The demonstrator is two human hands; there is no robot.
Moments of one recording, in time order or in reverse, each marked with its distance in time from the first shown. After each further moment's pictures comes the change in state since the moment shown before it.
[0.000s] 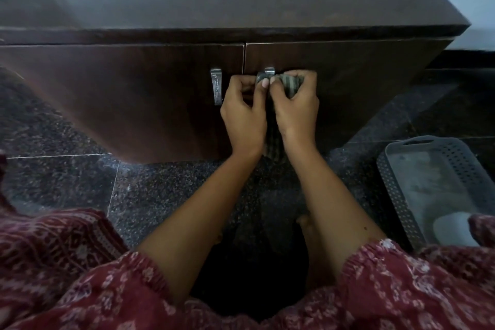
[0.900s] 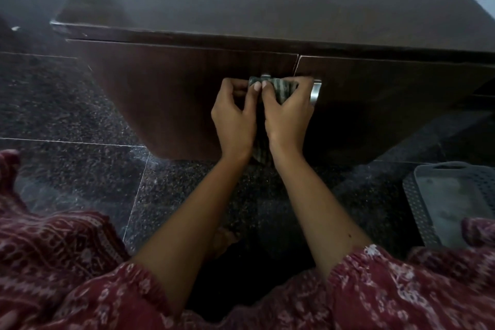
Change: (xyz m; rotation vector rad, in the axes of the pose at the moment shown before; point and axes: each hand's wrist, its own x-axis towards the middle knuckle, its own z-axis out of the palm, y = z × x) left_hand 0.028 -0.012 -0.071 0.072 0.061 0.025; right_hand -0.034 -0.028 0.067 0.003 -0.015 -0.039
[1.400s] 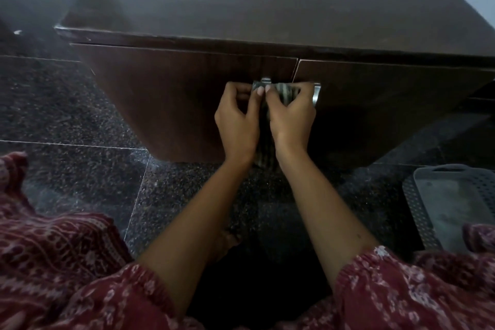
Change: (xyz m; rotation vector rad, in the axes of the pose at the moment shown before) left_hand -0.003 0.000 0.002 -0.006 -0.006 0.013; right_hand 0.005 0.002 -0.005 0.016 -0.023 0.094
